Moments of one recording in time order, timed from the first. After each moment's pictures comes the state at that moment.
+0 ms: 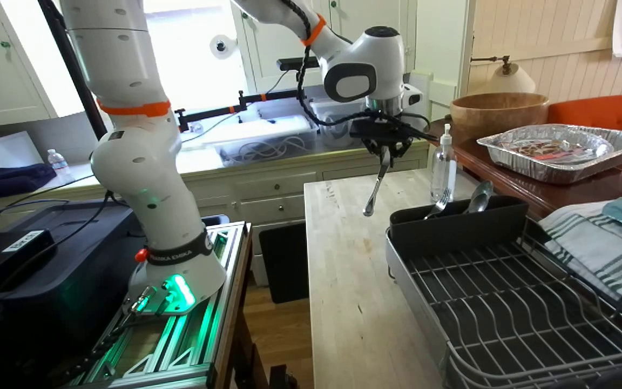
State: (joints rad) arm 0.17 0.08 0.13 -2.33 0.45 2.59 -1.08
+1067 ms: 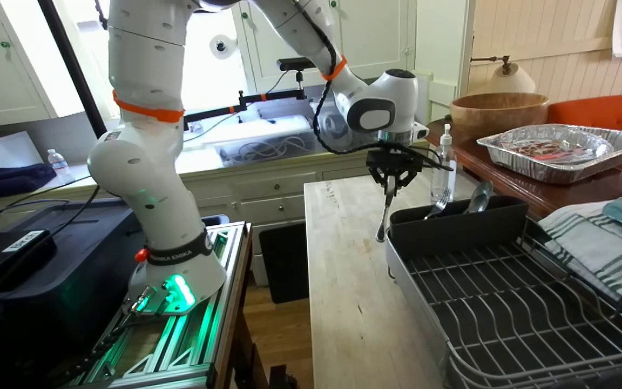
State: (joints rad) arm 0.11 0.36 0.19 -2.19 0.26 2.62 -1.07
